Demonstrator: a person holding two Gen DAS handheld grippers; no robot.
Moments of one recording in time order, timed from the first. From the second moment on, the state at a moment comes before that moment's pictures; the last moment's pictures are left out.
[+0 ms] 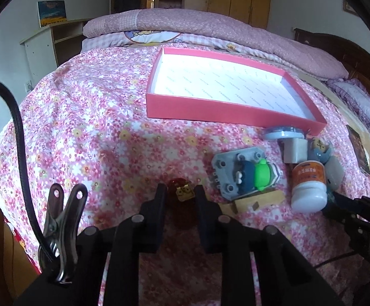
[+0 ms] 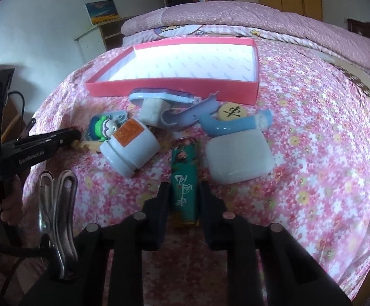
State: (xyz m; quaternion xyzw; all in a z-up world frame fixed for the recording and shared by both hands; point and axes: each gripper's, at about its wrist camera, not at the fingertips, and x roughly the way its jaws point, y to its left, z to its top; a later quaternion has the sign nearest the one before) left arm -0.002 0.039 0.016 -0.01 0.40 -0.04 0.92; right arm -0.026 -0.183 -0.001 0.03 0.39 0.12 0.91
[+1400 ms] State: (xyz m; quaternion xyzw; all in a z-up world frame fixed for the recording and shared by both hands) left arm 0.063 0.003 0.080 0.00 0.35 -0.08 0.93; right arm 0.022 -0.197 0.059 0.07 0.34 0.15 0.93
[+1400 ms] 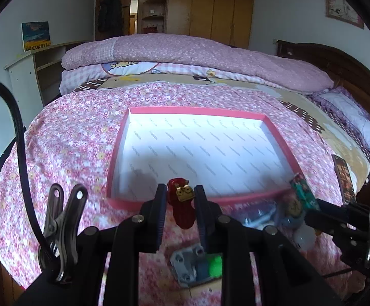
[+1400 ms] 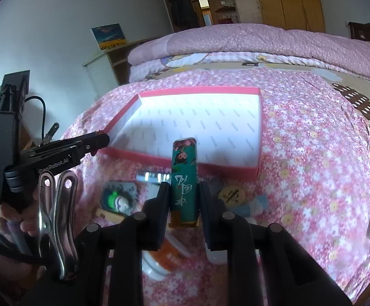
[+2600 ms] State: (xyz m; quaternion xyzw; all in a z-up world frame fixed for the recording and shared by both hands) left arm 0.154 0.005 0.036 0.02 0.39 -0.02 0.92; right arm 0.144 -0.200 0.035 0.06 0.42 0.09 0.90
